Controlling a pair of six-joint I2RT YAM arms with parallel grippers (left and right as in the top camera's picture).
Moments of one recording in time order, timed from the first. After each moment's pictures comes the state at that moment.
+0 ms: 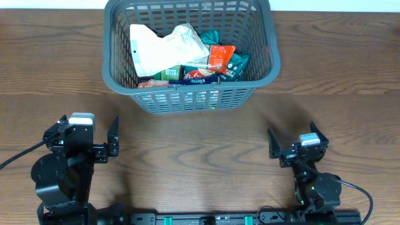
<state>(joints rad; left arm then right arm) 0.18 0.43 0.67 -0.56 0.13 0.22 0.09 0.01 0.03 -0.11 -0.04 -0.11</state>
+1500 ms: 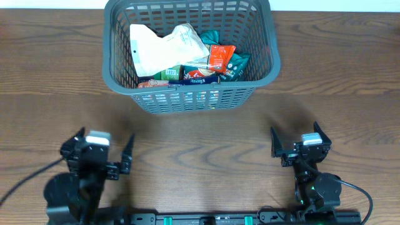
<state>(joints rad) 0.04 0.22 0.57 -0.65 0.15 0.22 0.09 0.01 0.03 -0.11 0.00 -0.11</state>
